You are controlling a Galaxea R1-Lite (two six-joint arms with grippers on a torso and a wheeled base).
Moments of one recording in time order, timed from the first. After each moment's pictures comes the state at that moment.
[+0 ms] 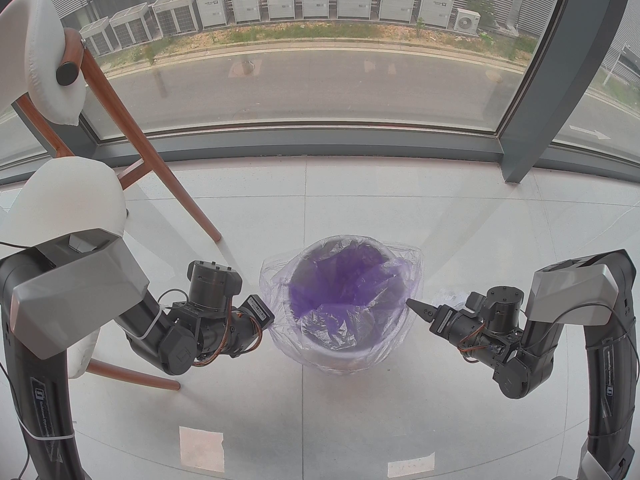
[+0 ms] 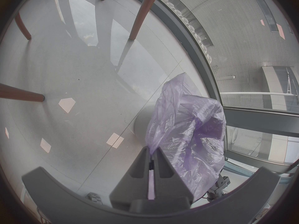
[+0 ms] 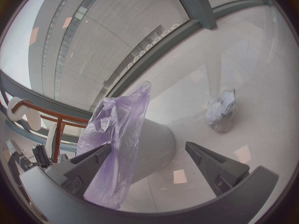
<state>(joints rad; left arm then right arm) -0.40 2.24 -0.90 -0.73 -0.09 -1.03 0.31 2.44 -0.66 -1.47 0.19 0.67</state>
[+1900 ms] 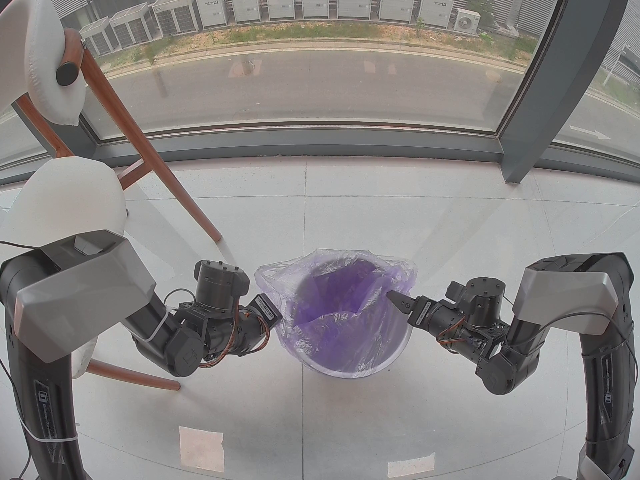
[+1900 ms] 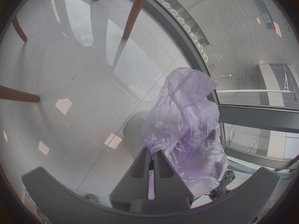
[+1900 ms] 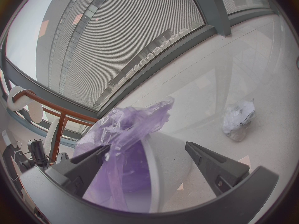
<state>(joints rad) -0.43 2.25 -0.91 -0.75 -0.08 -1.02 0.40 2.43 -0.78 -1.40 0.11 0.62</state>
